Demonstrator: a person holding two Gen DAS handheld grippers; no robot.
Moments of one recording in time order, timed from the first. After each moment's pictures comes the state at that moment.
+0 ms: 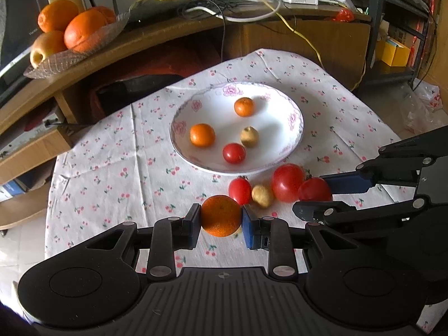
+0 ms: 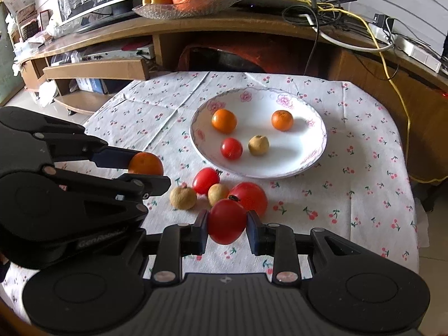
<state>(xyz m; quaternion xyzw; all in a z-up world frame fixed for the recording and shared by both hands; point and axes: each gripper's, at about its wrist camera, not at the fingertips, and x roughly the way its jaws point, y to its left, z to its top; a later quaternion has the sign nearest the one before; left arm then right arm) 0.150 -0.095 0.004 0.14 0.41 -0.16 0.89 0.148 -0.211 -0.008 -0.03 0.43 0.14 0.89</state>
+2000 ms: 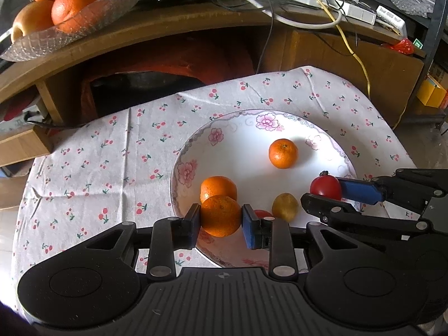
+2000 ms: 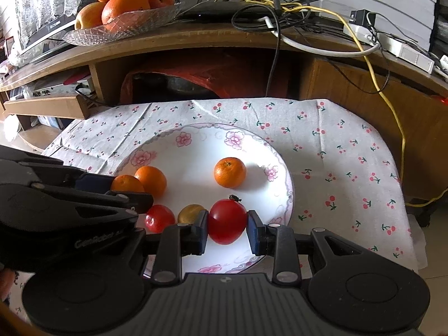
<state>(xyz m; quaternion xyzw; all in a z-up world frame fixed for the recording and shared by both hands) 0.256 -0.112 -0.020 0.07 0.43 -0.12 0.89 0.252 -0.238 -0.033 -0.01 0.40 0.09 0.91</state>
